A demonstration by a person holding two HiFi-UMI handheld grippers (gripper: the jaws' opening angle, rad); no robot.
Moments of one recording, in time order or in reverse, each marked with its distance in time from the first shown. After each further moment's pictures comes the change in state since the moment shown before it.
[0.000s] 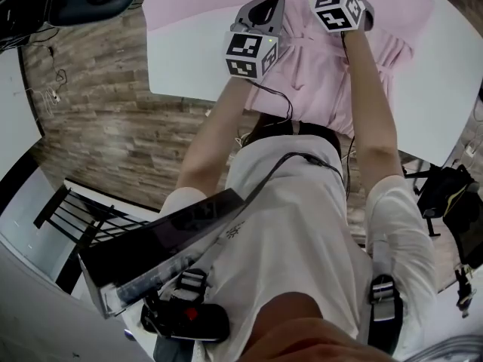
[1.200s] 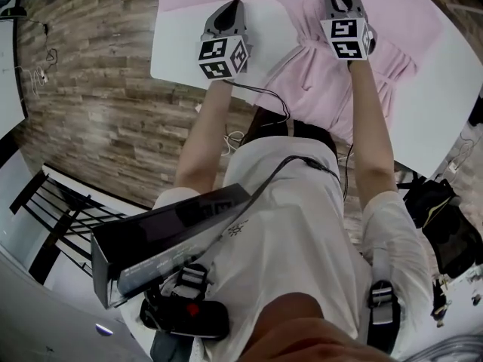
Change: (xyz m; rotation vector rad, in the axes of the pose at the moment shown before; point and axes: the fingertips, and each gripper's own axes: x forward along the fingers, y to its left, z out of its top) left arm -0.095 0.123 -0.036 -0.145 -0.034 0.320; right arm -0.033 0.056 0.028 0.031 -0.114 0.081
